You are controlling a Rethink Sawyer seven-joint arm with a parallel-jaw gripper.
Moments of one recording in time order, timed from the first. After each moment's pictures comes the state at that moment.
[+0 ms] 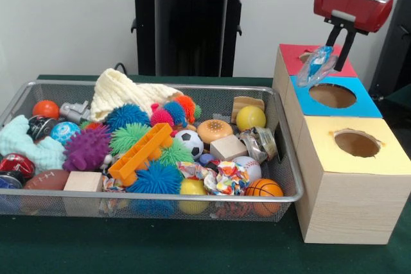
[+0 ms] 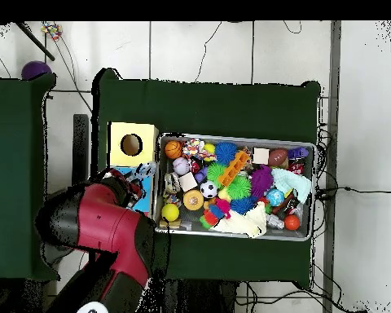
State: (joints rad) arm 0.55 -0.53 -0.63 1.63 0.51 0.45 2.20
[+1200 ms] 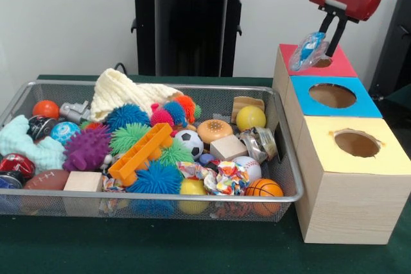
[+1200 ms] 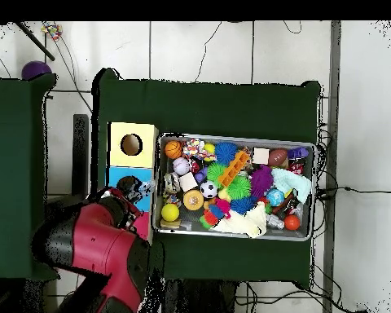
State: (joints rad) arm 0.62 -0.54 -0.67 1.72 0.52 0.45 2.23
